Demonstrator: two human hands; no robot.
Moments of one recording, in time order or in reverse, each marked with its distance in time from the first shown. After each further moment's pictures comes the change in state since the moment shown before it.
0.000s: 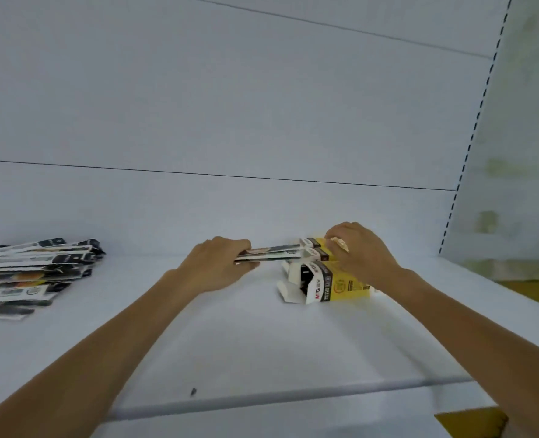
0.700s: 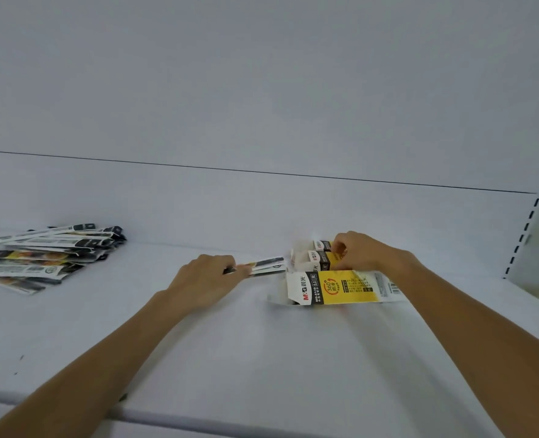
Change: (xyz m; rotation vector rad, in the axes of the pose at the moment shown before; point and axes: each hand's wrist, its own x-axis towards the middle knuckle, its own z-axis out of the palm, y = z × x) left_hand 0.004 0.026 0.035 -0.078 -0.012 -0.503; right_hand 0.074 0.067 0.034 0.159 -0.596 0.033
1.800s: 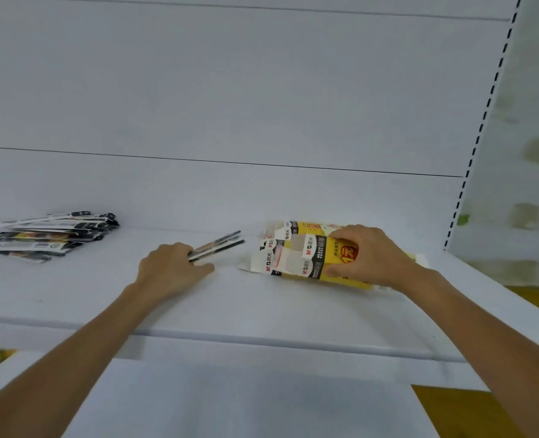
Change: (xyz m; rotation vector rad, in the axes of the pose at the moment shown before) left_hand -0.073 0.023 -0.013 0.135 0.108 -0.179; right_hand -0.156 0.014 -0.004 0.046 0.337 -0.192
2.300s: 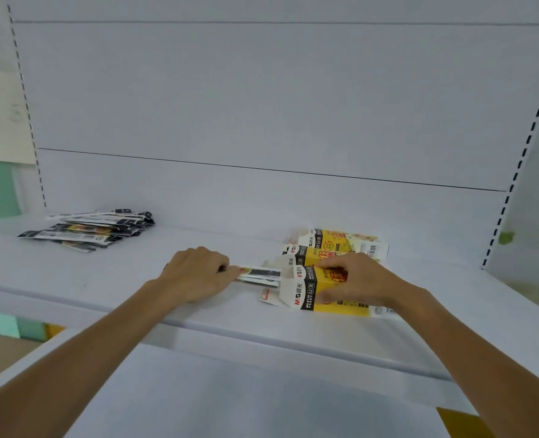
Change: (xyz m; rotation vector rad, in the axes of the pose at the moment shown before) left_hand -0.027 0.004 -0.016 0.163 -0.027 0.237; right_hand 0.011 -0.023 0.027 0.144 -0.297 -0.003
